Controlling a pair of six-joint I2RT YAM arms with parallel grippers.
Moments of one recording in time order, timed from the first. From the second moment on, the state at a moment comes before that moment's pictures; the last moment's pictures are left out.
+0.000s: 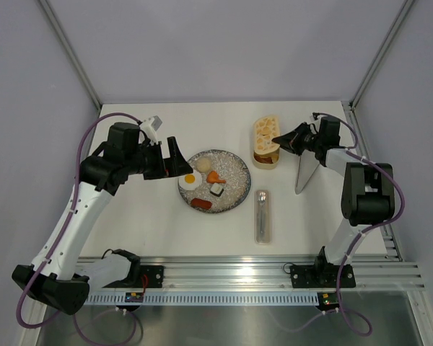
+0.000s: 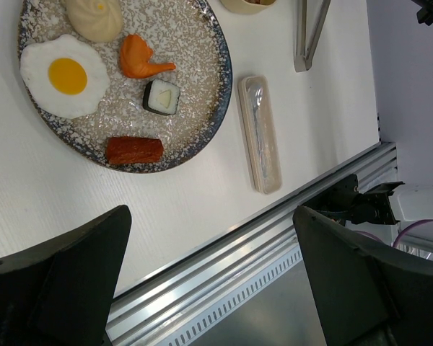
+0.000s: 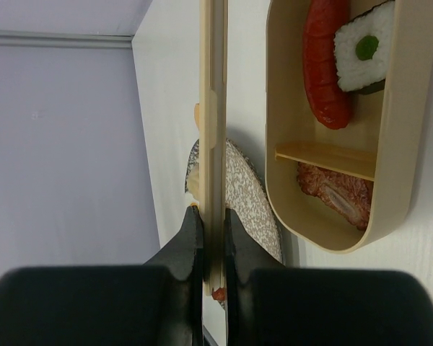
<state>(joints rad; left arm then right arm) -0.35 1.10 1.28 -0.89 0.39 -0.47 -0.05 1.80 1.07 0.18 -0.75 0.89</state>
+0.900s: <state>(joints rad) -0.34 1.12 1.27 -0.89 0.39 -0.47 -0.06 1.91 0.99 0.43 -0.75 0.99</state>
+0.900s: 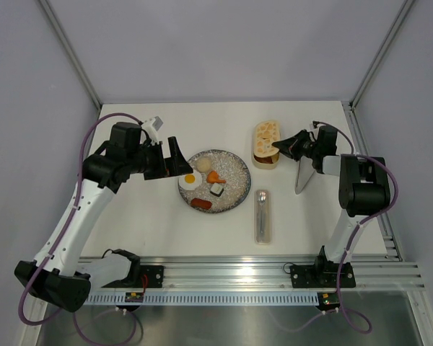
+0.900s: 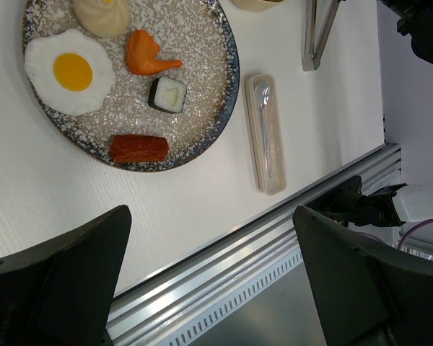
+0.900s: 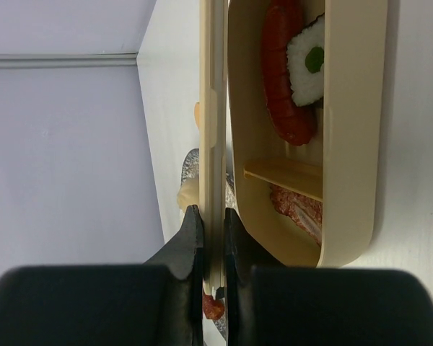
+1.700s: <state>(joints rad) -0.33 1.13 1.26 -0.89 0.39 -0.47 -0.07 1.93 0.91 0.59 -0.75 1.05</state>
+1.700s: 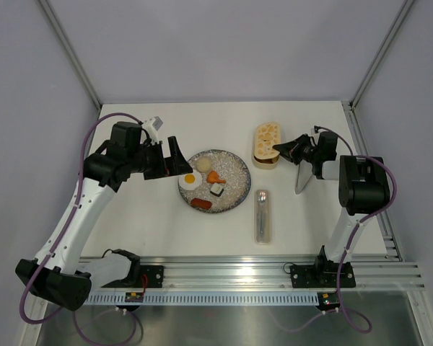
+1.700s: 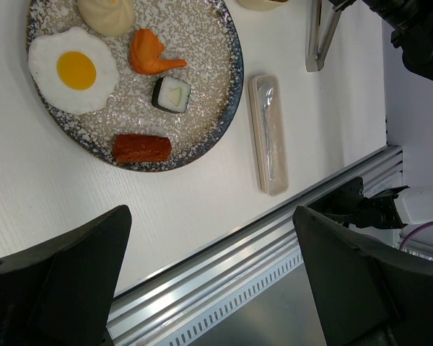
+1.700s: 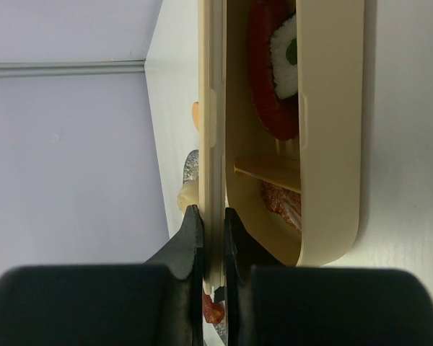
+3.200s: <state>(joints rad) -0.33 1.12 1.23 -0.89 0.39 -0.47 -0.07 1.91 0.98 0.31 -0.74 0.90</state>
